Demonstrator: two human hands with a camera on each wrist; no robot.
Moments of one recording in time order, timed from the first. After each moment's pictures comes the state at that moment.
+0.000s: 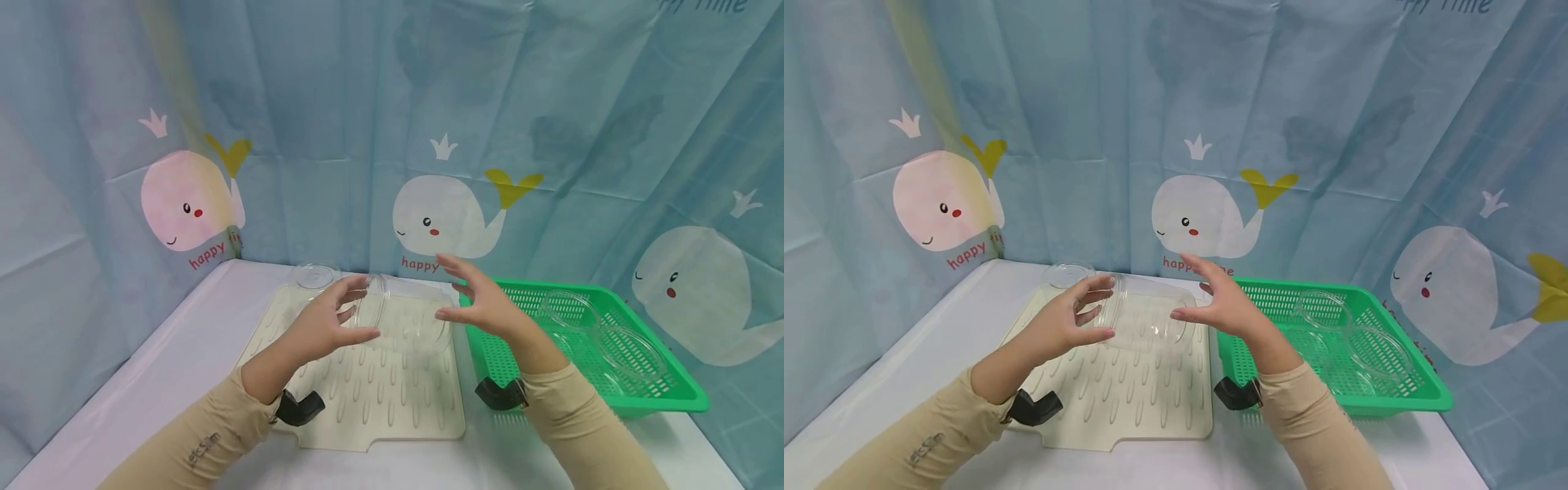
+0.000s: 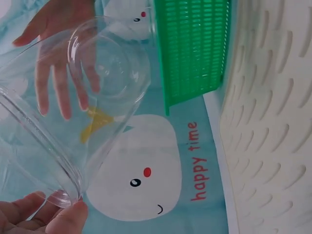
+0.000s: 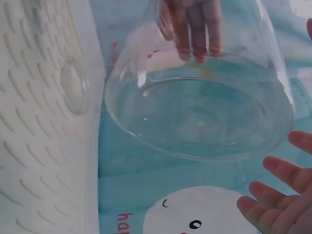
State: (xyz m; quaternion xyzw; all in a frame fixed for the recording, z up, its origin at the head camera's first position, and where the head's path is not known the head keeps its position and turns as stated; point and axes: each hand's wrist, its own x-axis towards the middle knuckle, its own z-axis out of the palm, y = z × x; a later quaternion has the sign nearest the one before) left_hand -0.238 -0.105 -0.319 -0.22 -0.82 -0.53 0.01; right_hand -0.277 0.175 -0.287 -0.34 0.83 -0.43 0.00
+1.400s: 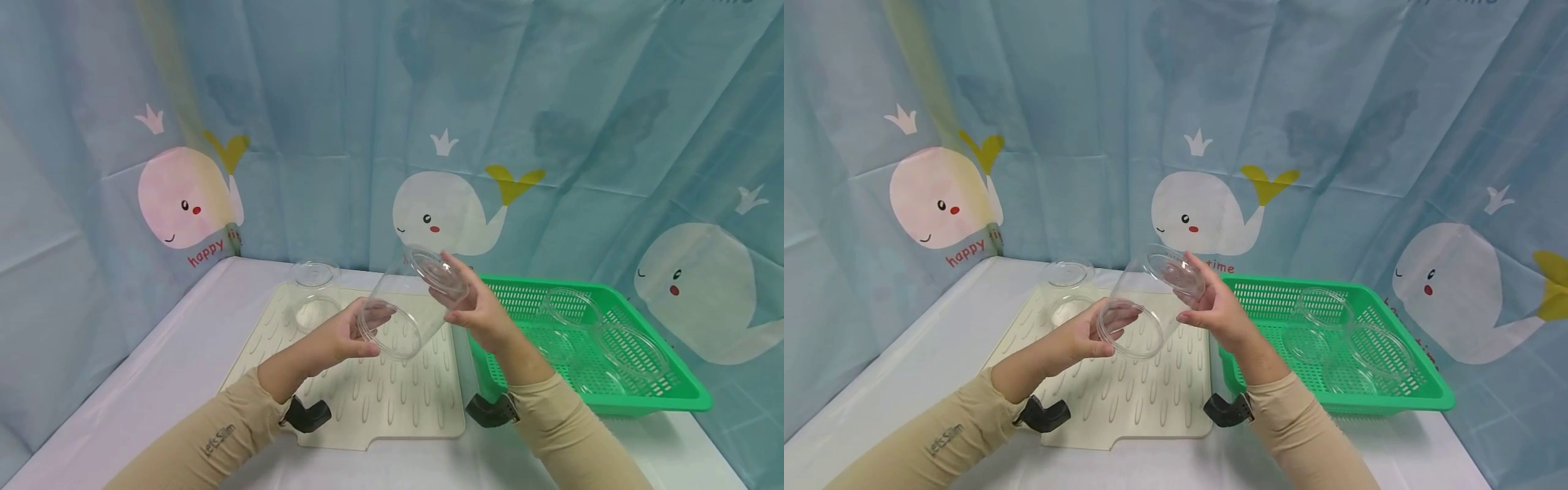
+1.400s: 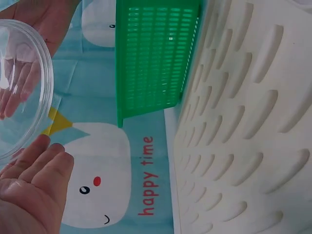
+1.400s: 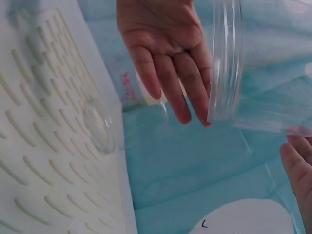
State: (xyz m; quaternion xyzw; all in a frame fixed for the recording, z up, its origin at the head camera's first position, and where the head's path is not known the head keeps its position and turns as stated) left_hand -0.252 -0.097 -0.354 -0.31 -0.71 -0.62 -0.14; right_hand -0.275 0.167 -0.313 -0.40 0.59 -0.70 0.09
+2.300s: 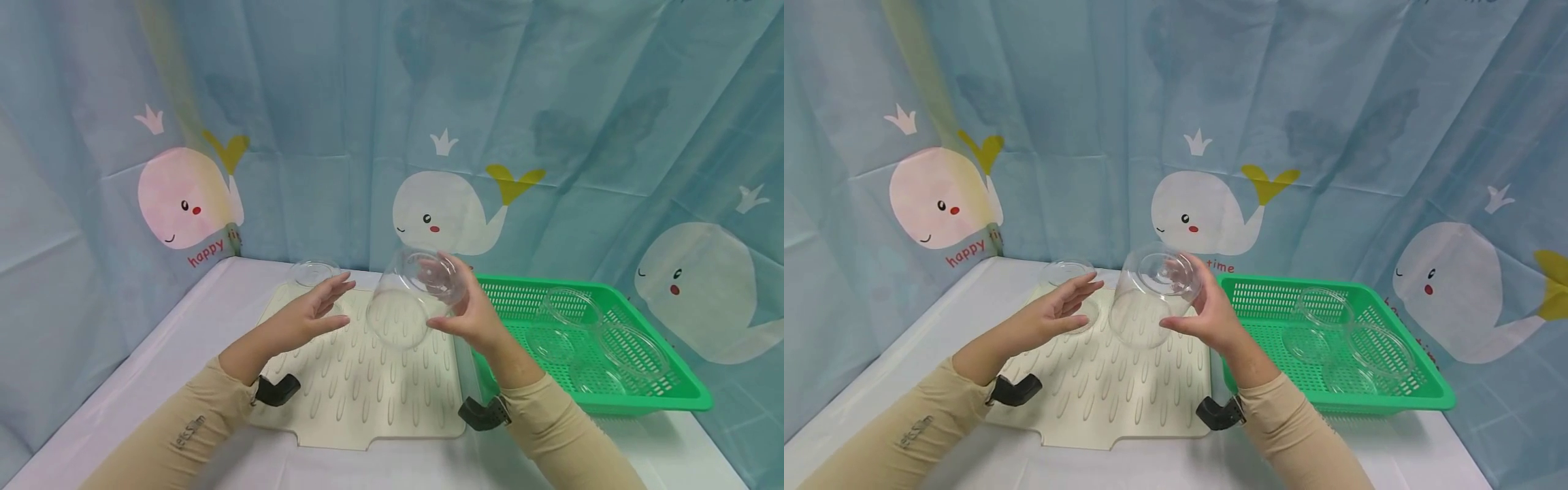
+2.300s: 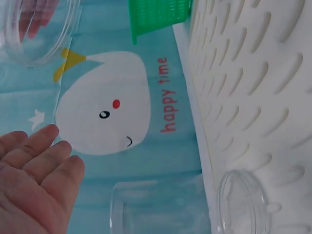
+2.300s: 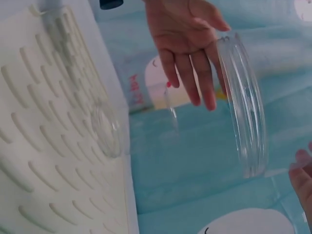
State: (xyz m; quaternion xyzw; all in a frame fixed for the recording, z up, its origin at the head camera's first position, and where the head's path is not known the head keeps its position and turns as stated) left_hand -0.263 -0.147 -0.339 -0.29 -0.83 -0.48 -0.06; right_hand -0.271 0.152 -0.315 -0.43 0.63 -0.65 -0.03
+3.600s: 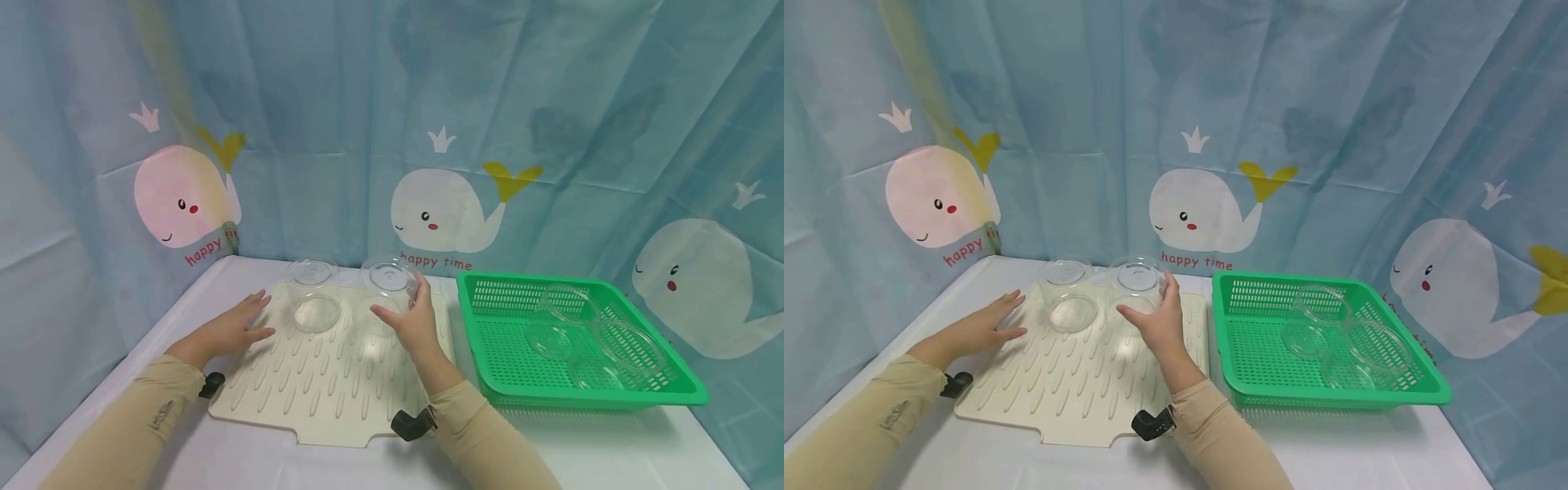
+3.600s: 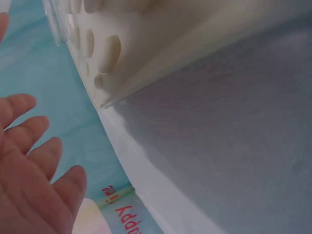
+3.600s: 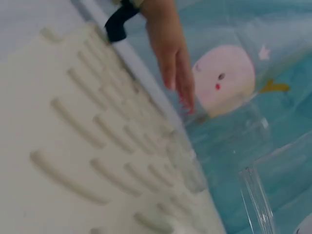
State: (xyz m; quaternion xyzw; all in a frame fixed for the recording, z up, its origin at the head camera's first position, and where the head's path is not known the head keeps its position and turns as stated) left_hand -0.300 -0.275 -0.413 -0.15 -0.96 -0.21 -0.05; right_hand -0.294 0.068 -0.381 -0.06 0.77 -0.63 -0.11
